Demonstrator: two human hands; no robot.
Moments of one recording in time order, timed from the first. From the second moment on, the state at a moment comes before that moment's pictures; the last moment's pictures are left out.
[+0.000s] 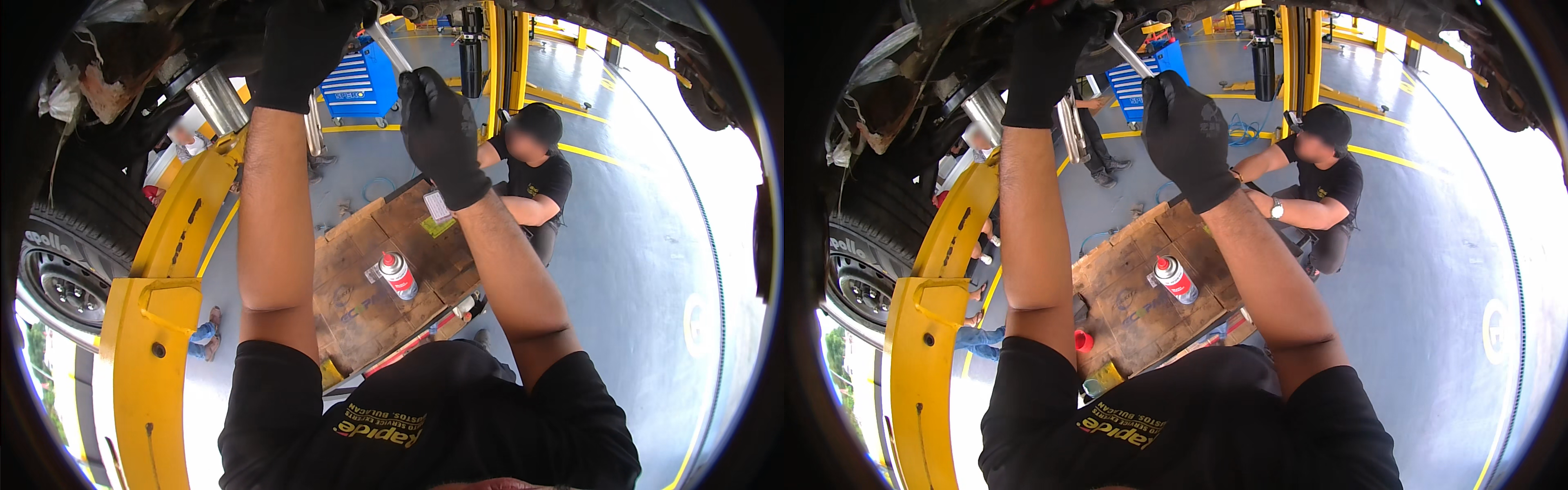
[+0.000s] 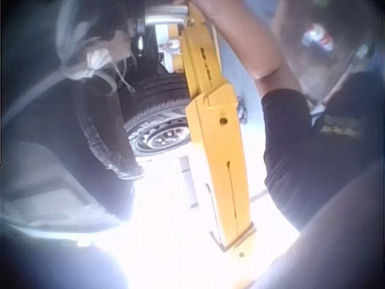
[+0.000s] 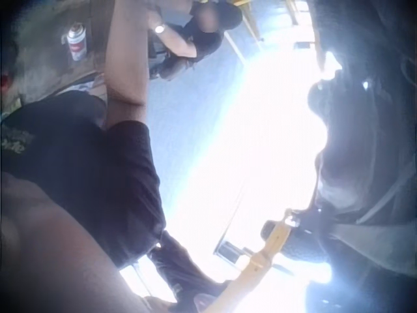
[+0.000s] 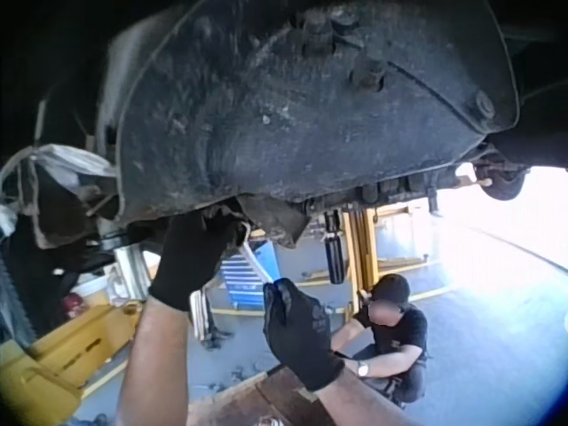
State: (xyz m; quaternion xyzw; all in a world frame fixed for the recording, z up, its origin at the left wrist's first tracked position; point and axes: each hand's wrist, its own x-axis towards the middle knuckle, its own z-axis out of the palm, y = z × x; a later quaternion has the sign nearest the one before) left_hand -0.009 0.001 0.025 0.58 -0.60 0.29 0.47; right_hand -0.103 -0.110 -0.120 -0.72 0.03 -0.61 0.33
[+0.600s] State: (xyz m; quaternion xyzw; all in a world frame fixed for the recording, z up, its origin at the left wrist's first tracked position) left_hand 0.015 -0.015 0.012 0.59 -0.58 0.36 0.43; right_hand -0.138 -0.188 -0.056 -0.81 -0.02 -0.58 -0.06
